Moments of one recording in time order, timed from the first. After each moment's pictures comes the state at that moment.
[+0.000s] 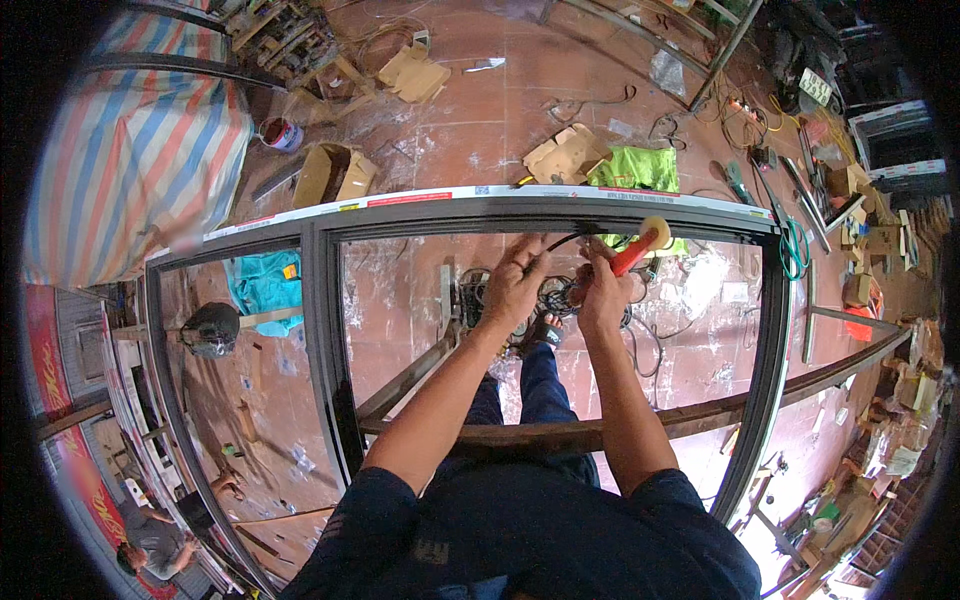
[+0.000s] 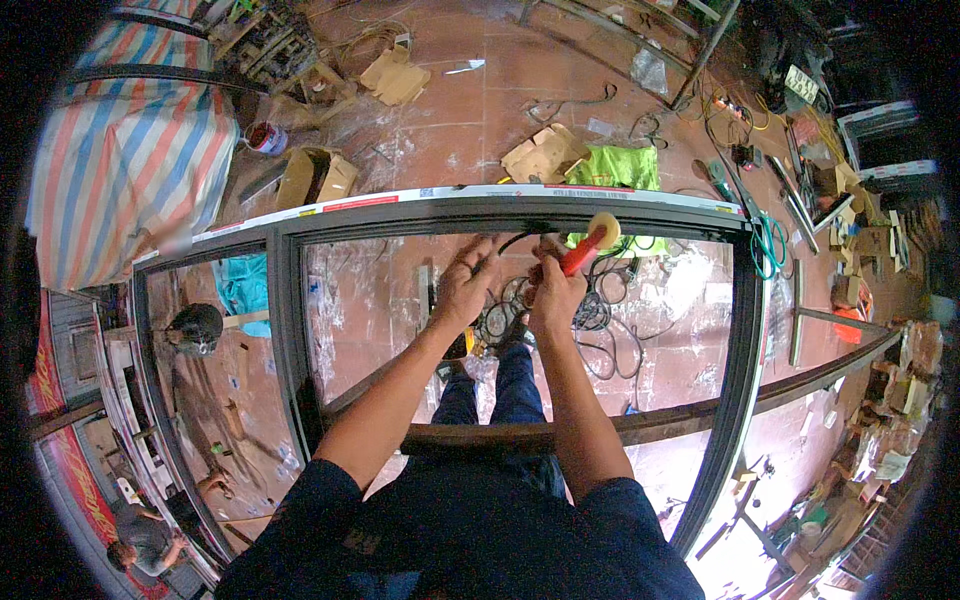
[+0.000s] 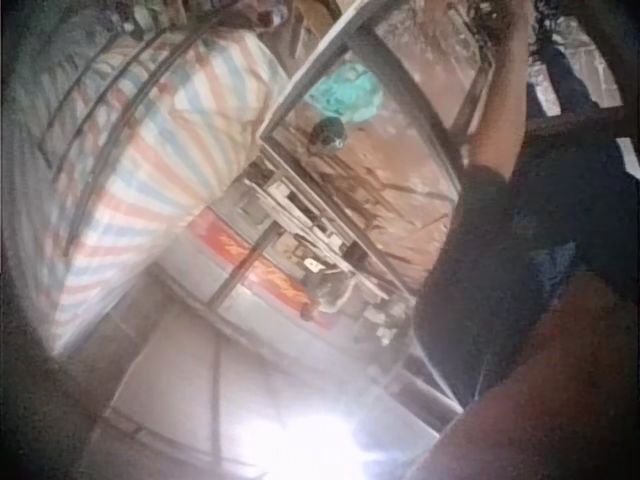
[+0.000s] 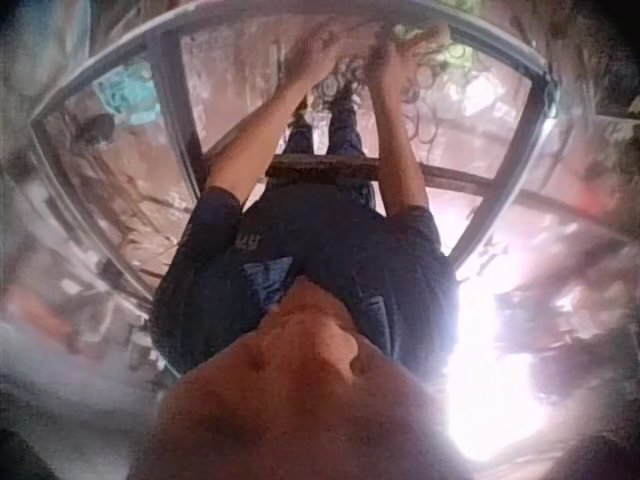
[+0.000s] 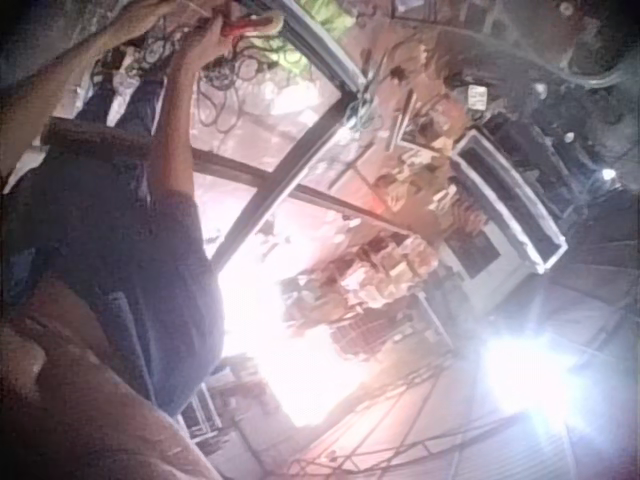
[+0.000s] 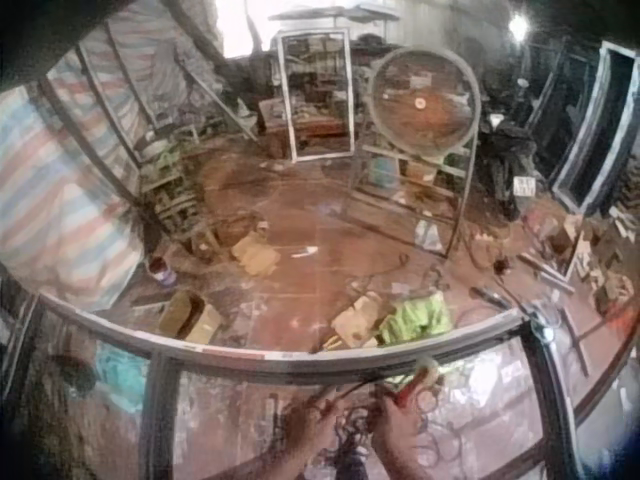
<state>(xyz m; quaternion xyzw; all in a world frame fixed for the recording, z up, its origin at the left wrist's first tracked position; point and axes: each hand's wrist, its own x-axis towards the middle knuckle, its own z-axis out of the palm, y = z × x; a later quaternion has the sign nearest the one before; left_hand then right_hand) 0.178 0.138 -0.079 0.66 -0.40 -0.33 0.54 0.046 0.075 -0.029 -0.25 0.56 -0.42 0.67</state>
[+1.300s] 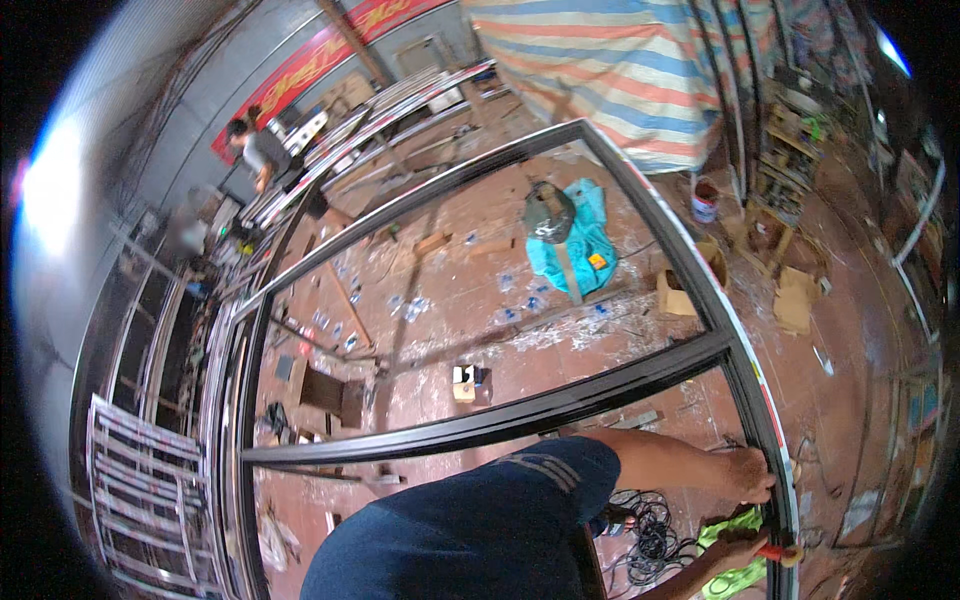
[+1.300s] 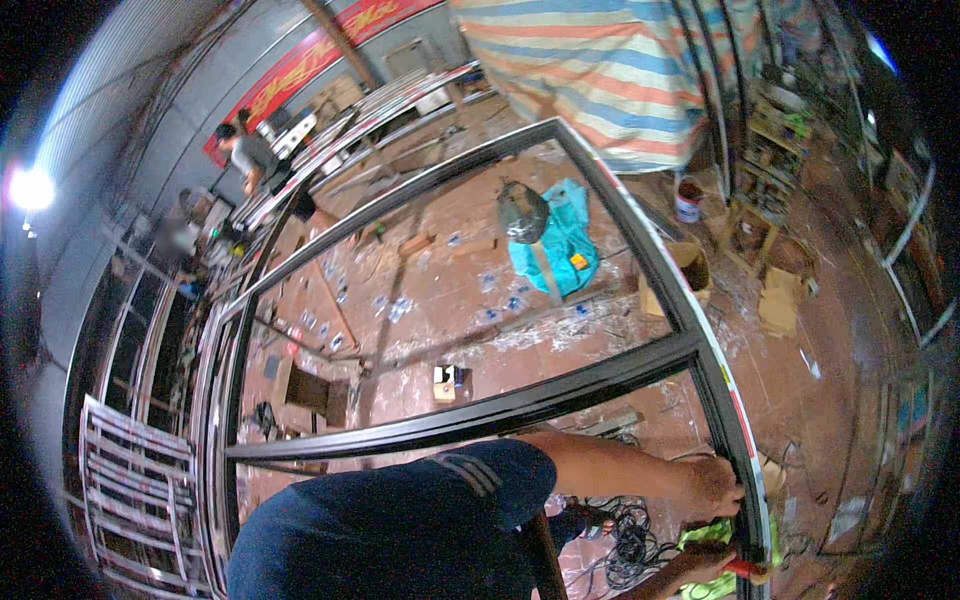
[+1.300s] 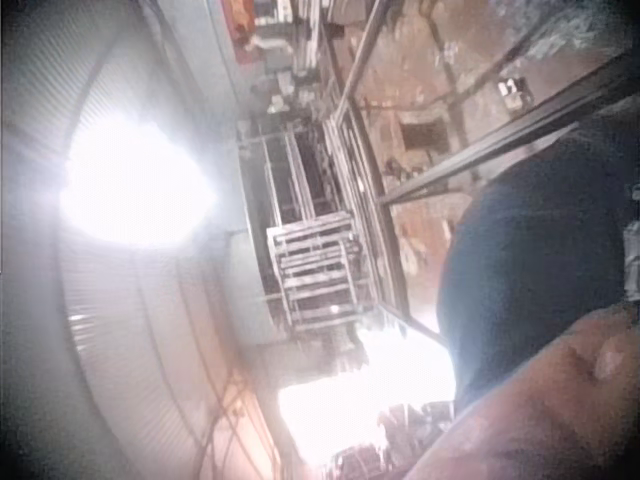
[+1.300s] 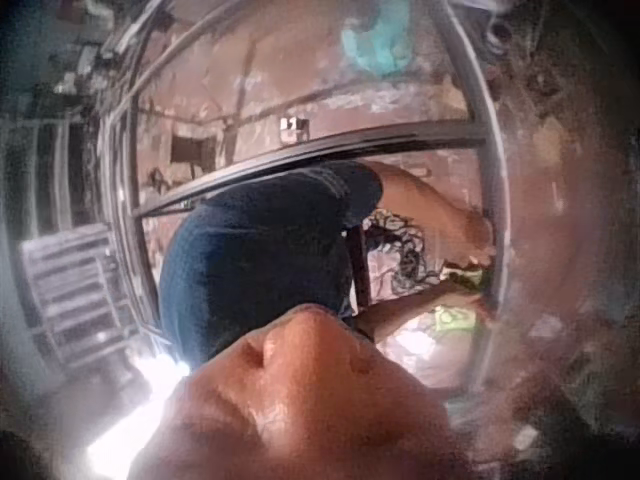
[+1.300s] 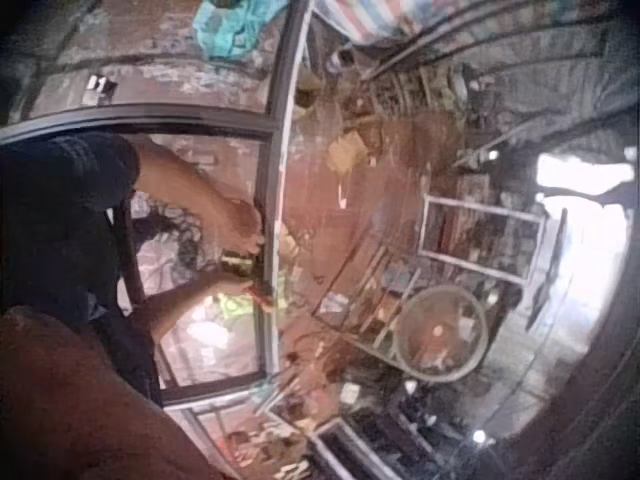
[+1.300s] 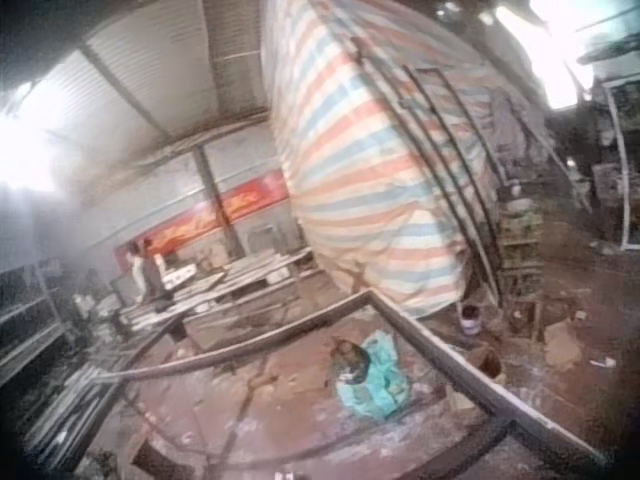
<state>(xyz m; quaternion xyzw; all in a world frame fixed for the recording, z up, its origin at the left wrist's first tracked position) 0.254 0.141 -0.025 0.68 -0.72 0.05 0.16 0.088 0.066 -0.081 -0.36 0.54 -0.50 0.58</state>
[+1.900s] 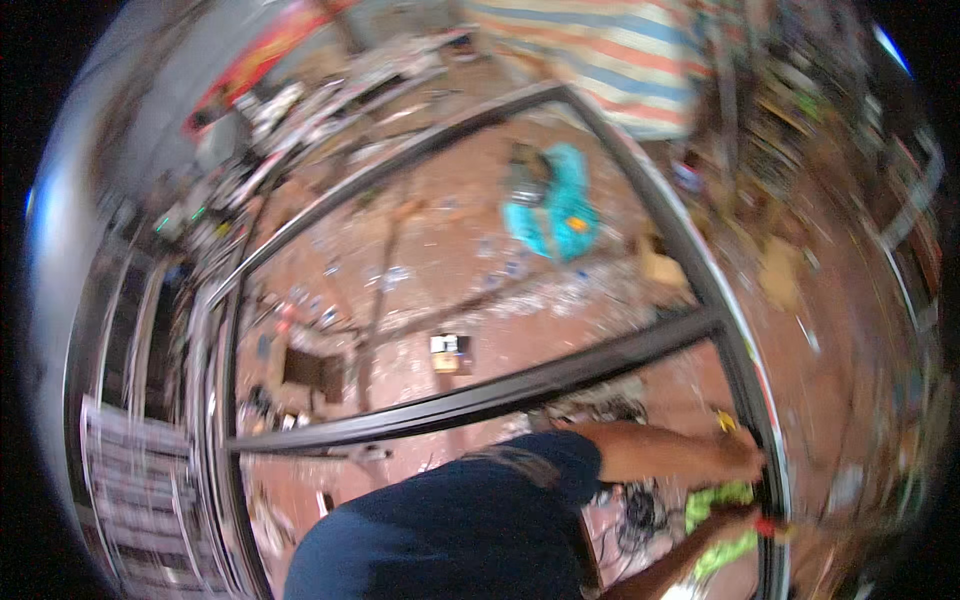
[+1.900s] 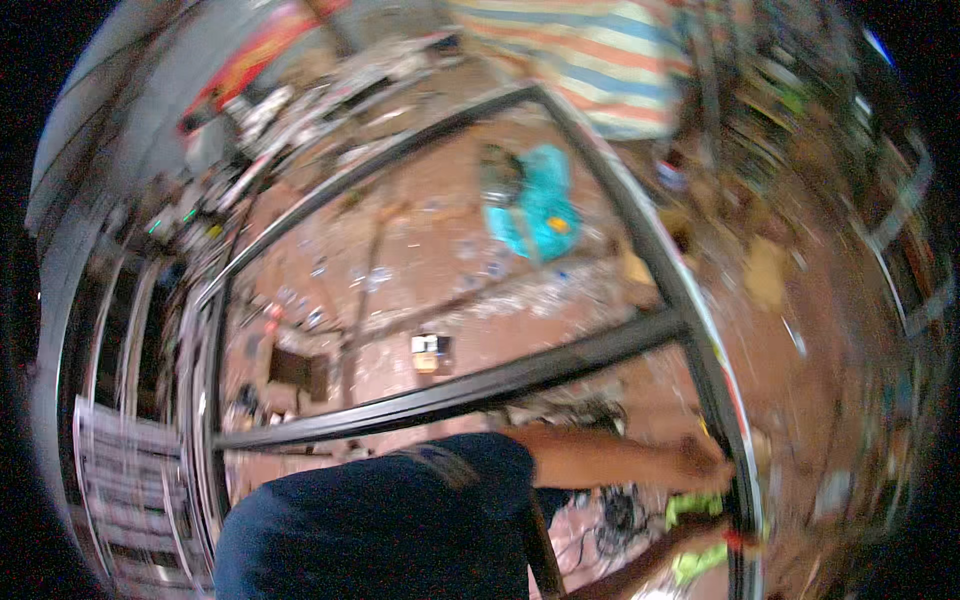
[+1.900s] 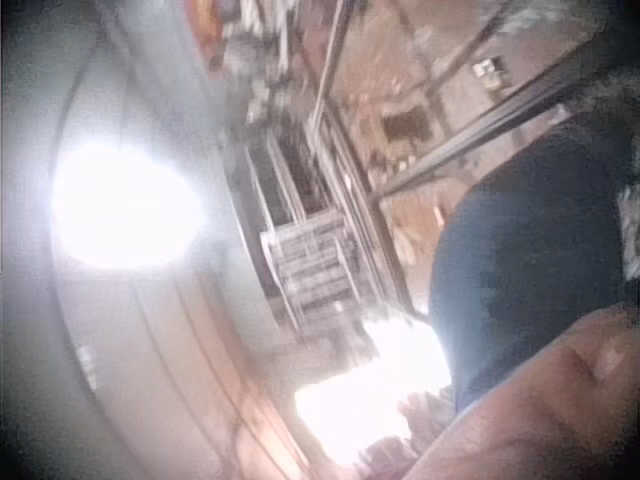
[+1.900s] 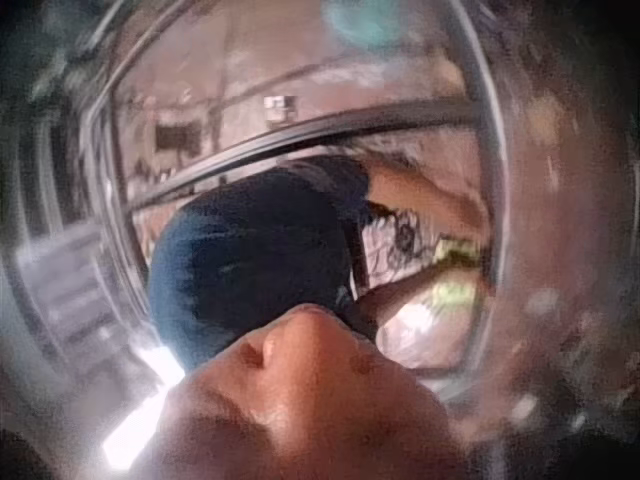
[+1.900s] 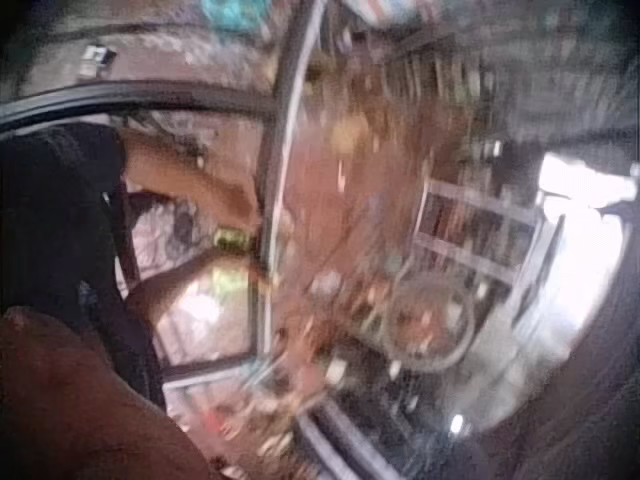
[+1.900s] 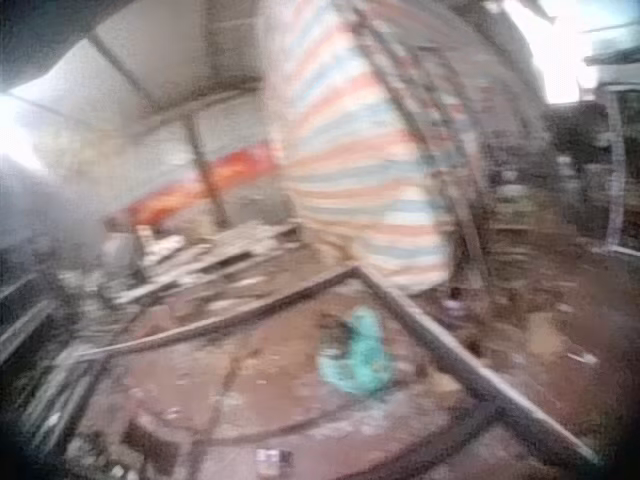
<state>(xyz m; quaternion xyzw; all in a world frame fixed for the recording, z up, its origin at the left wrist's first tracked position) 0.242 0.141 0.001 0.71 -0.40 -0.39 0.44 0.053 0.012 -0.177 -0.72 0.51 -0.36 0.30</state>
